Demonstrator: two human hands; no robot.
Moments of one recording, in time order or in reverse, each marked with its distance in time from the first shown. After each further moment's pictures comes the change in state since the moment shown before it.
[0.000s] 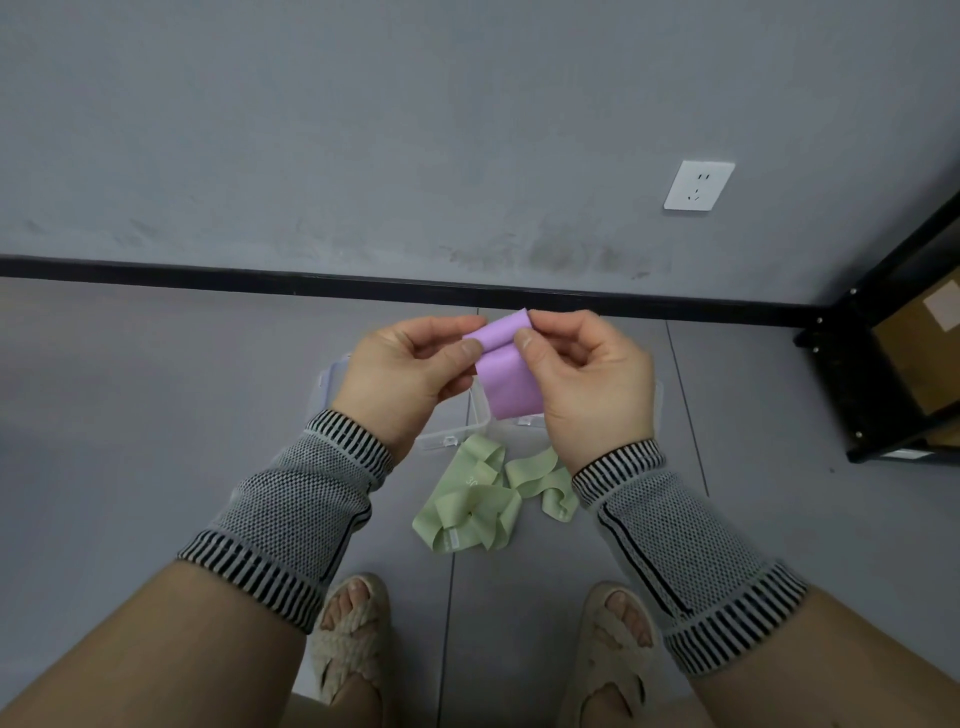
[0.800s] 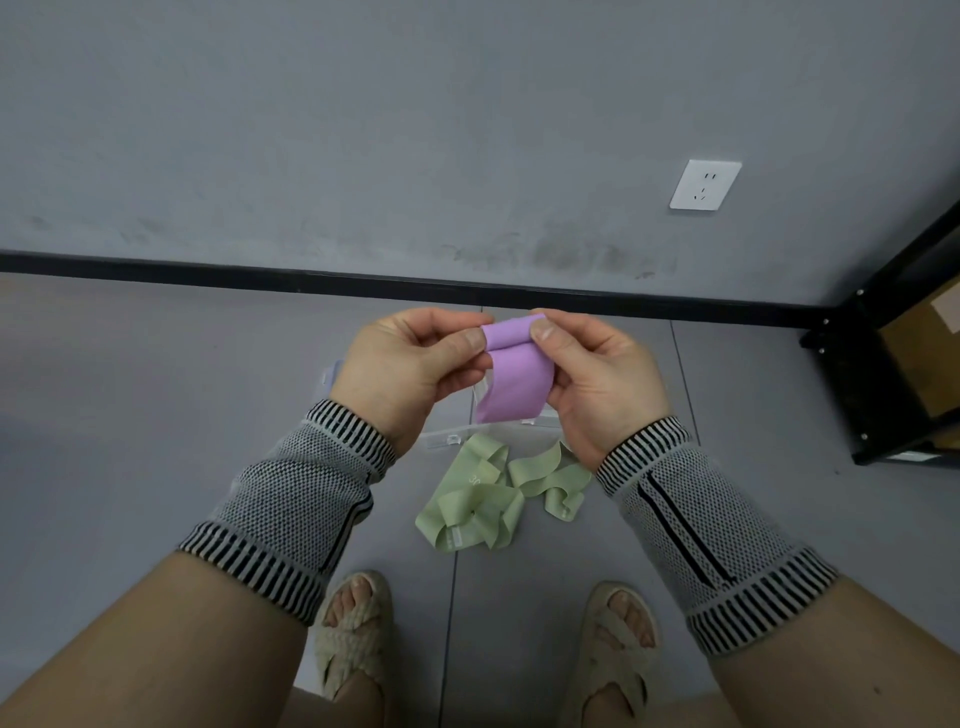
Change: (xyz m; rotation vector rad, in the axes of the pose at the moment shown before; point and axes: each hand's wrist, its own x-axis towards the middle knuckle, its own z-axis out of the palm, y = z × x) left_hand 0.000 0.006 -0.003 -0.082 -0.050 0.006; right_hand 0.015 0.007 -0.006 0.350 -0.110 0.376
